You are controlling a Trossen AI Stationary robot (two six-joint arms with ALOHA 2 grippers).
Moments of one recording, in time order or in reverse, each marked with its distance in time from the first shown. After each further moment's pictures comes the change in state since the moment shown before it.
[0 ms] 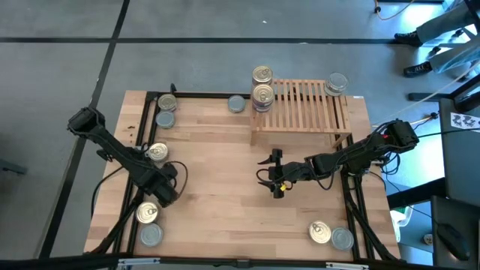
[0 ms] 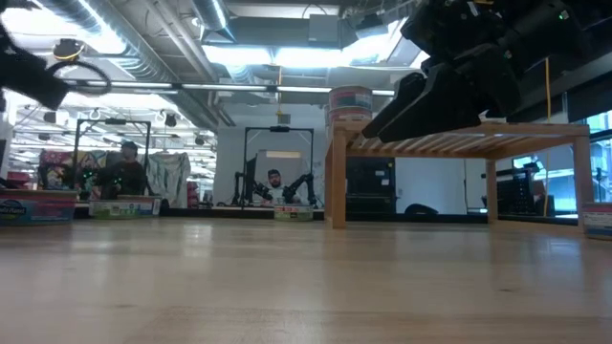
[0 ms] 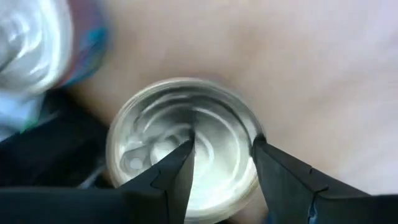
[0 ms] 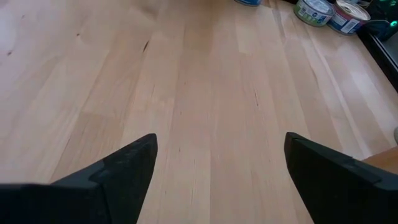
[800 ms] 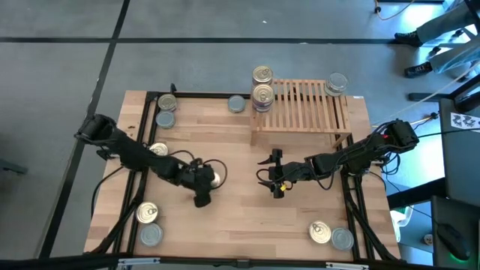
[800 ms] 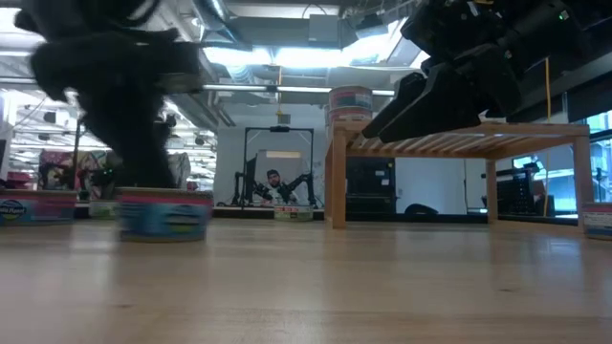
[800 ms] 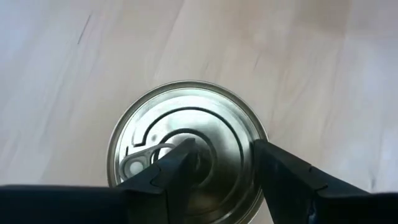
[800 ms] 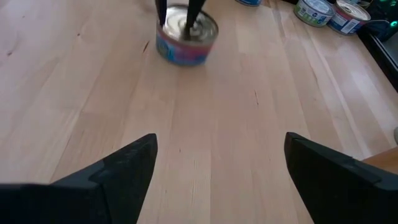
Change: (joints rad) left arm 0.286 0.207 -0.002 0.839 -0.224 0.702; right arm 0.000 0.000 0.000 0.000 0.000 0.000
